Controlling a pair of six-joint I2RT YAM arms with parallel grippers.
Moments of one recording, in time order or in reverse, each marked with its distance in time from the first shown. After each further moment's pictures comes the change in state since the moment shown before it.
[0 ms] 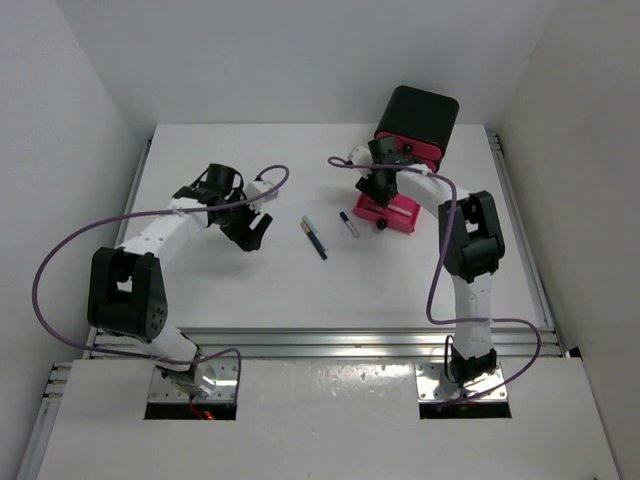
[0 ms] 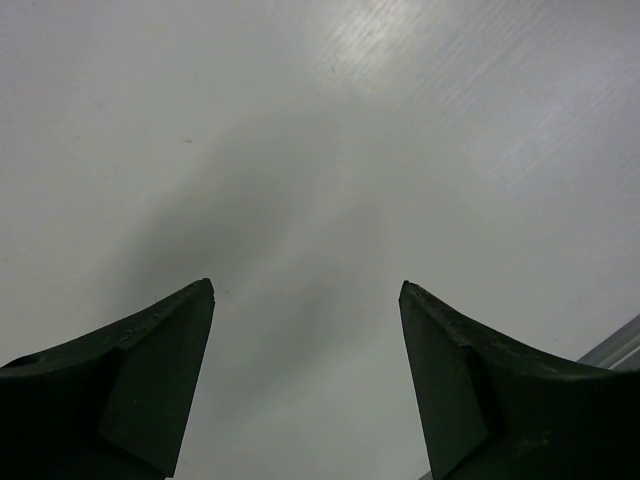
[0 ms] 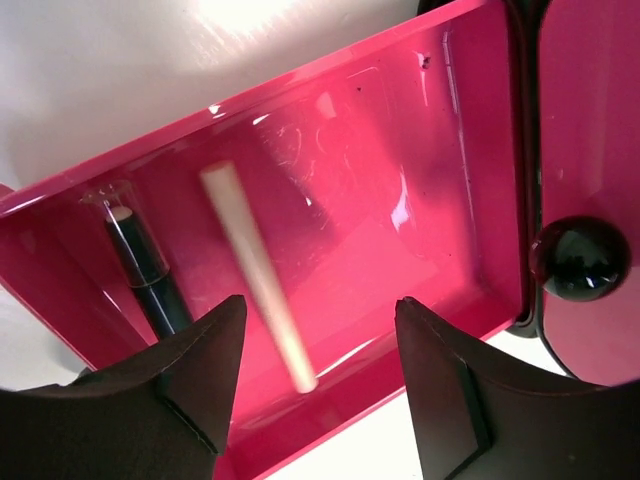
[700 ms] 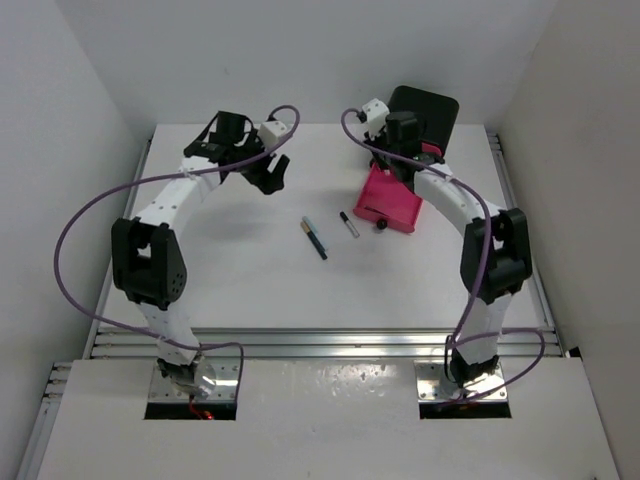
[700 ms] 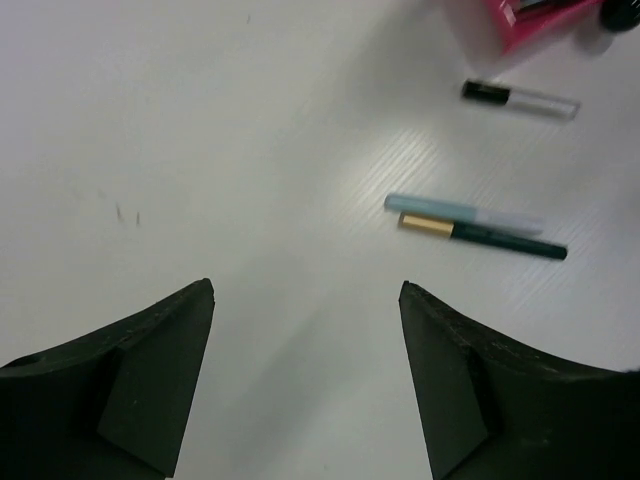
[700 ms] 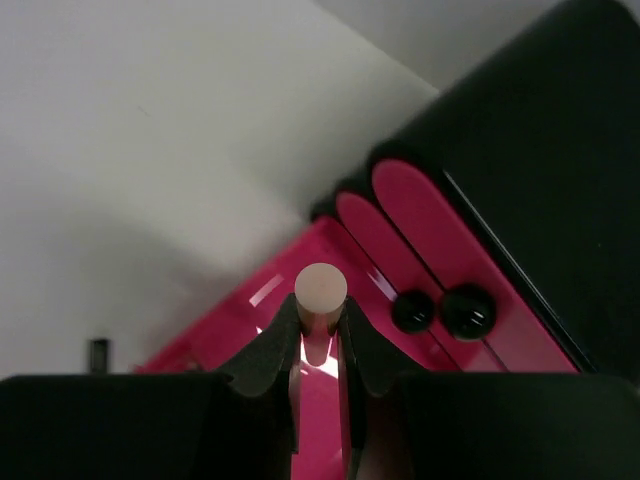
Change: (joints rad) left arm -0.045 0.281 0.520 0.078 0.143 -0.074; right arm 0.013 -0.279 -0.117 0.379 -0.139 0.357
